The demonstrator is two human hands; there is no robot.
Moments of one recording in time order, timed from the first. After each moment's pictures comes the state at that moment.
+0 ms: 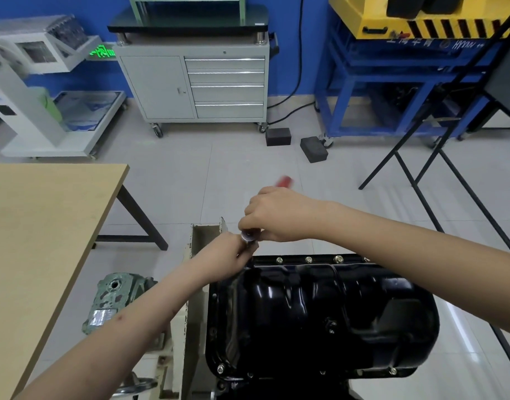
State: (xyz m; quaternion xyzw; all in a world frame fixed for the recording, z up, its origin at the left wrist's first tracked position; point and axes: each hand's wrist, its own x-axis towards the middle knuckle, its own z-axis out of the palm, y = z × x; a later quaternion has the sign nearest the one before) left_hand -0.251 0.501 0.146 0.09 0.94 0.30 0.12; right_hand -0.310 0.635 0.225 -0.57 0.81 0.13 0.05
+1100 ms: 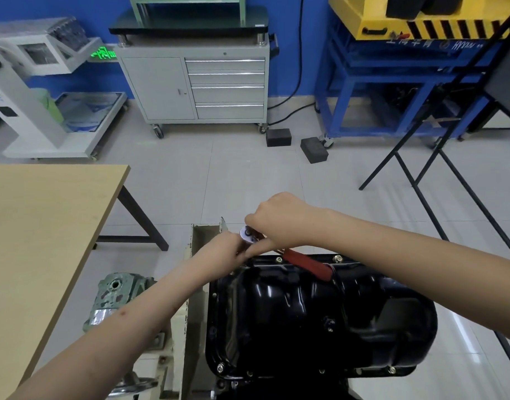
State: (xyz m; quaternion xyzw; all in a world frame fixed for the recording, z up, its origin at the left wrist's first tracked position) left_hand -0.252 0.499 0.151 0.09 0.95 0.27 0.15; right_hand -0.301 0.636 0.222 -0.51 0.85 0.11 0.06
